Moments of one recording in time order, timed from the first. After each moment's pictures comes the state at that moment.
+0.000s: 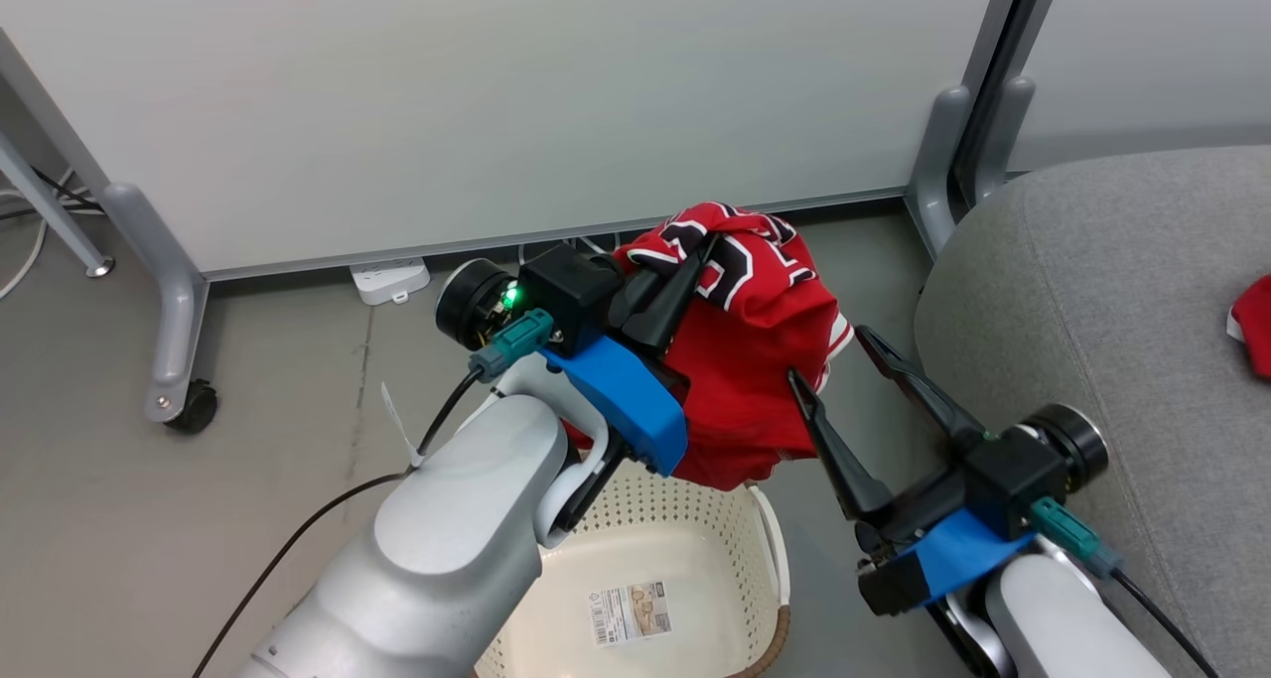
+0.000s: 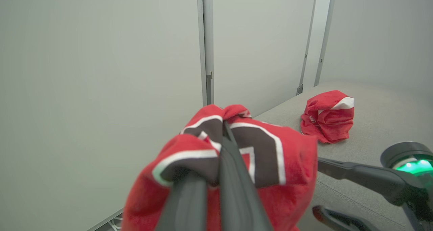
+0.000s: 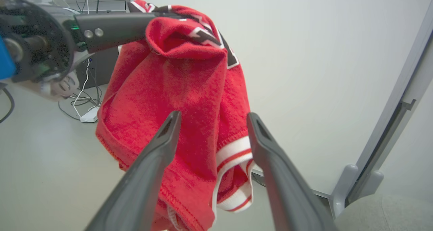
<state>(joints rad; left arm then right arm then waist) -0.83 0.06 -0.85 0.58 -0.59 -0.02 -0.26 -0.28 -0.25 0.39 0.21 0.15 0.13 -0.26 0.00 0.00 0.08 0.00</state>
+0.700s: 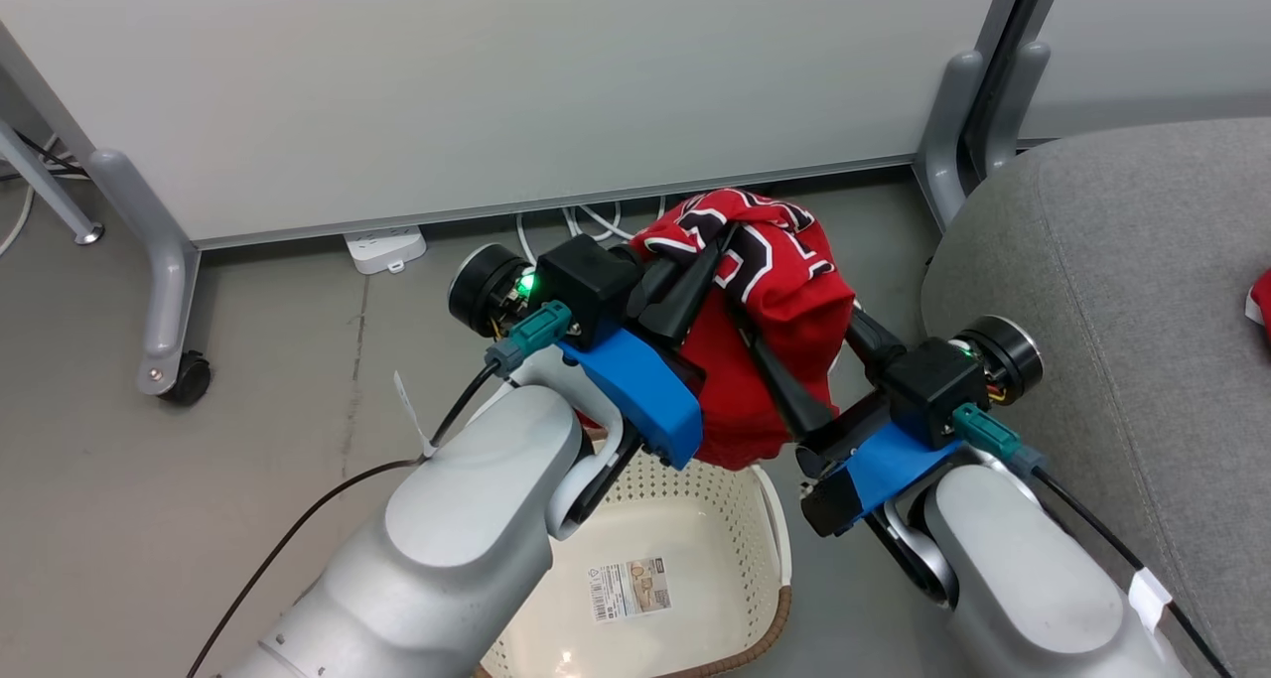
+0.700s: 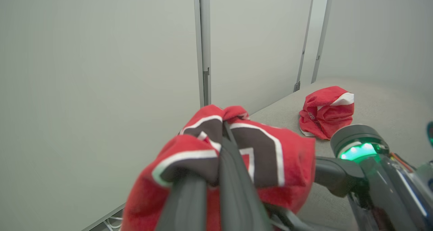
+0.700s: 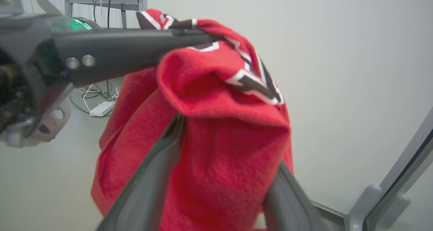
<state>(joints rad) -0.86 0.05 -0.88 0.57 -0.59 -0.01 -0.26 -0.52 -0.20 0.51 0.40 0.16 0.13 -0.26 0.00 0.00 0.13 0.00</state>
